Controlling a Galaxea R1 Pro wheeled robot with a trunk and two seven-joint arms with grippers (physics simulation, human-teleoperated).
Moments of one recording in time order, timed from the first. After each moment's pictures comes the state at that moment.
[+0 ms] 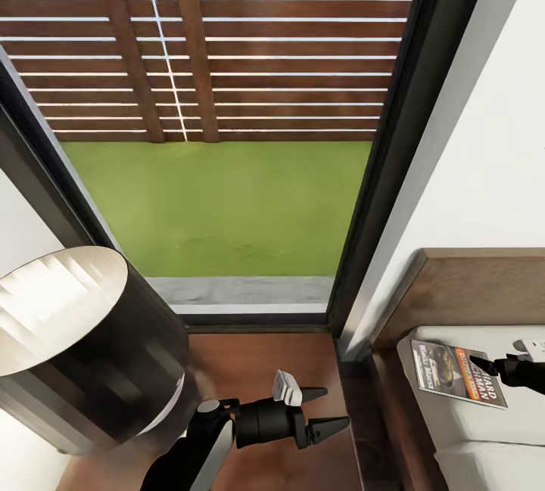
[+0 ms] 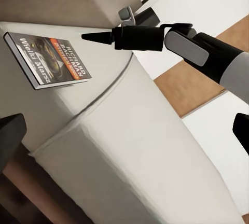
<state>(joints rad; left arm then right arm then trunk) -0.31 -0.13 -0.38 -1.11 0.34 0.35 -0.96 -0.44 -0.57 -0.40 -0.85 0.07 0.35 0.76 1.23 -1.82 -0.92</state>
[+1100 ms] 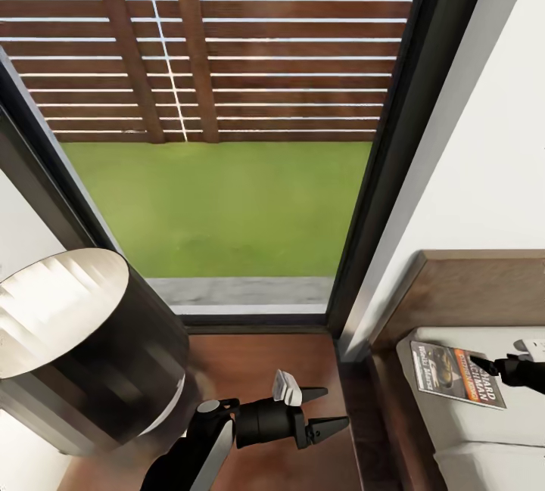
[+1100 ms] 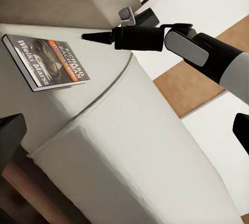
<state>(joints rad) -0.31 -0.13 -0.38 -1.11 0.34 0.36 -0.96 -0.44 -0.57 -0.40 -0.85 0.07 0.35 0.76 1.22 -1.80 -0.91</state>
